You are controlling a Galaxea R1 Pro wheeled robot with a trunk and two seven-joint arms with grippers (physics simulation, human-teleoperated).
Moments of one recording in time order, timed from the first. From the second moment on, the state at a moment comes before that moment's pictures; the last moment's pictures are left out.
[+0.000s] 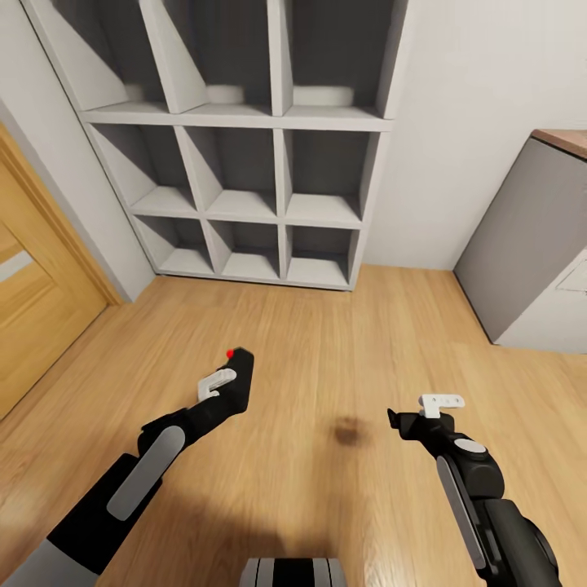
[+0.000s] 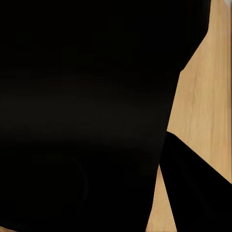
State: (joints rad) left arm -0.51 0.20 -0.43 -1.38 1.08 0.46 0.35; right arm -0.31 -0.04 -0.02 -1.57 -0.03 0.73 -0.05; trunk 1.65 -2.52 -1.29
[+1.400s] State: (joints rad) left arm -0.51 0.27 -0.39 -1.29 1.16 0.47 -0.30; right arm -0.31 -0.04 -0.02 -1.57 -0.03 0.73 -0.05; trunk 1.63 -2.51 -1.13
